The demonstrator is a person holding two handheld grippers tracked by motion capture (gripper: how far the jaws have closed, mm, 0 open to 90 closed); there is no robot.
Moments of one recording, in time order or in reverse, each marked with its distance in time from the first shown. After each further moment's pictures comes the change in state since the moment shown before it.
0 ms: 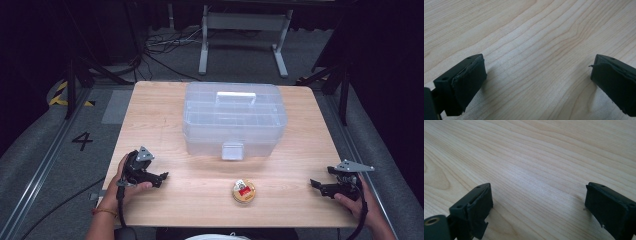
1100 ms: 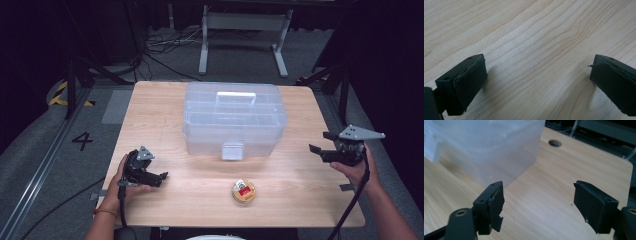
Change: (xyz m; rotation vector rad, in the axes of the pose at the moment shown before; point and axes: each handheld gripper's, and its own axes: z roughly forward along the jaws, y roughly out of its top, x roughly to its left) left arm 0.001 0.003 -0.001 0.026 -0.001 -0.002; right arm -0.002 0.118 -0.029 -0.220 0.036 -0.134
